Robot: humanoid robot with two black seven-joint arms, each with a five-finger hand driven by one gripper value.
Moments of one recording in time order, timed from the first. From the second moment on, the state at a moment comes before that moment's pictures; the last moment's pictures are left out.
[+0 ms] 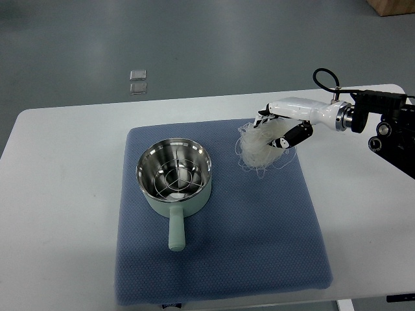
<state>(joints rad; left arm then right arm) -0.02 0.00 -0.02 -0.11 0.02 0.02 0.07 0.86 -0.52 0.57 1.04 -1.66 0.25 0.42</state>
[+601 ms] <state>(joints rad) -0.02 0.00 -0.02 -0.11 0.02 0.02 0.07 1.09 -0.39 0.57 1.03 -1.61 0.29 0.41</state>
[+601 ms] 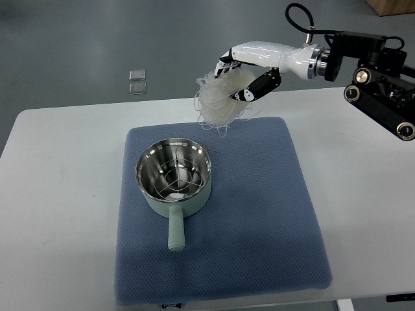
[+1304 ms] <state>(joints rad) -0.02 0.00 -0.02 -0.11 0.02 0.02 0.07 0.98 -0.14 0.54 1.03 -1.64 0.28 0.38</state>
